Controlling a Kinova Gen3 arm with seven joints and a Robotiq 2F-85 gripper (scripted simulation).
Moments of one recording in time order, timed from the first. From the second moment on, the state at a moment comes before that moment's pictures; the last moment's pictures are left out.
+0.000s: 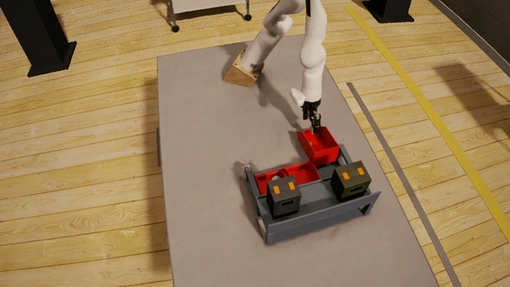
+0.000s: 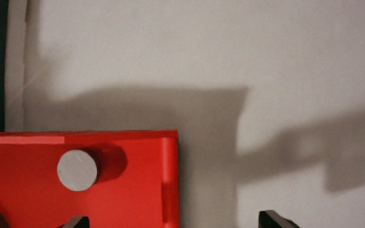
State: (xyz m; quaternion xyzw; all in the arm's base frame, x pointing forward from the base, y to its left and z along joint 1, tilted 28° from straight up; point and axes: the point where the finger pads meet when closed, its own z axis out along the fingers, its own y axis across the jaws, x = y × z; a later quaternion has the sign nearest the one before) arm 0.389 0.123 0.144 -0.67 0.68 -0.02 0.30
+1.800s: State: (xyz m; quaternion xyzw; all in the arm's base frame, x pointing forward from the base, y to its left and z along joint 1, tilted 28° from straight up) arm 0.398 0.127 0.131 -0.67 0.68 -0.02 0.30
